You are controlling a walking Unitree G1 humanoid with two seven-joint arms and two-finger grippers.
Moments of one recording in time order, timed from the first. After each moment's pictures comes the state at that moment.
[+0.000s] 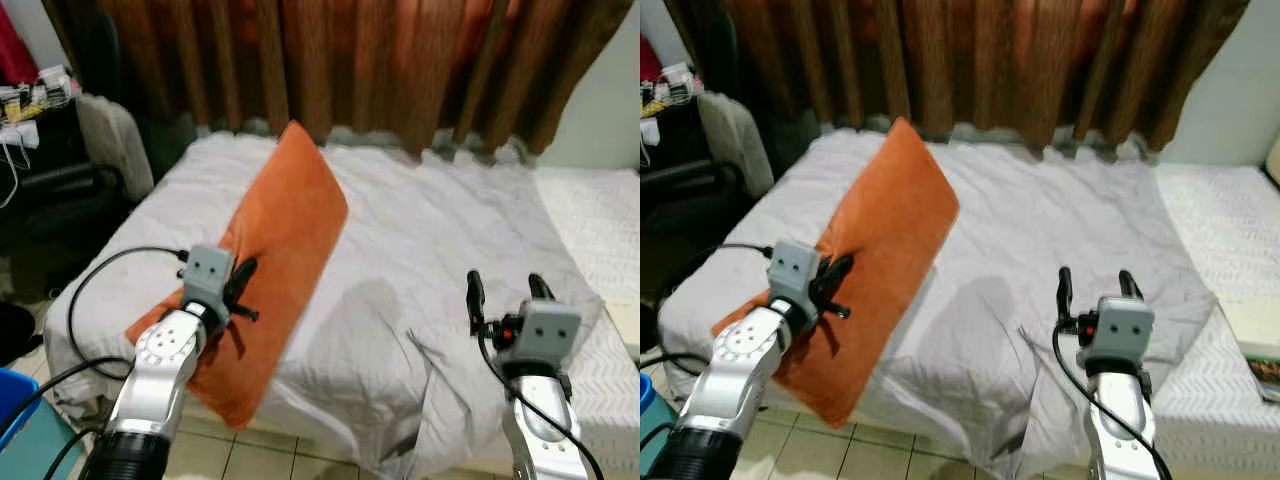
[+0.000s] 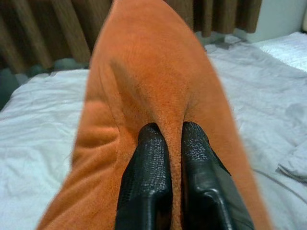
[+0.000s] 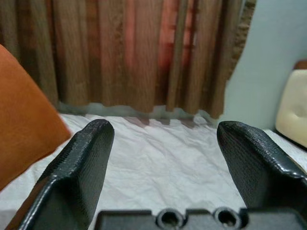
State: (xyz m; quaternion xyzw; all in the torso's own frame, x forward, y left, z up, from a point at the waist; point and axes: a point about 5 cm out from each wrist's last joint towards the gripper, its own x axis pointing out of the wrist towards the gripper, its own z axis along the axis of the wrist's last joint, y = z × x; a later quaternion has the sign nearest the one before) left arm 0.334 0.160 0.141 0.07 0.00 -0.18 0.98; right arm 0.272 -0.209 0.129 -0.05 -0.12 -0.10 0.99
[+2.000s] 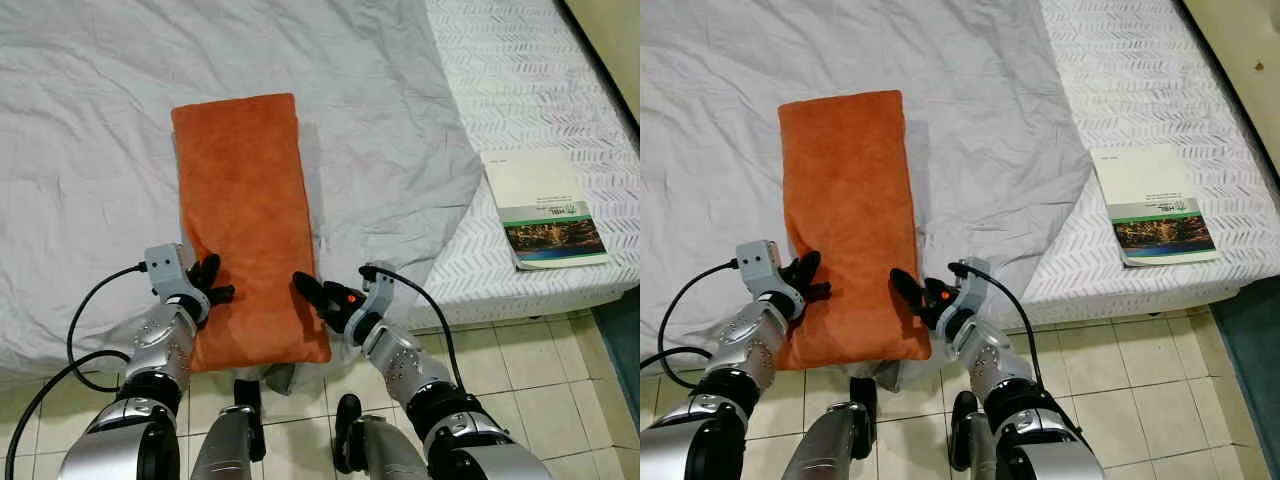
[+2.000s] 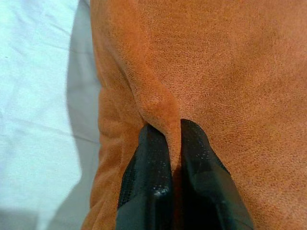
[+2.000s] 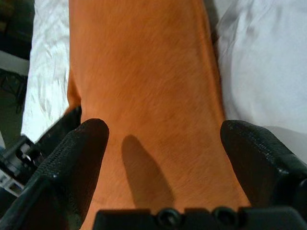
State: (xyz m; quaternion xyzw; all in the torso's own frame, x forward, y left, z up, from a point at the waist) left arm 0.365 0.198 0.102 -0.15 0.05 -0.04 0.99; right arm 0.348 -0.046 0.094 0.32 0.13 0.29 0.89
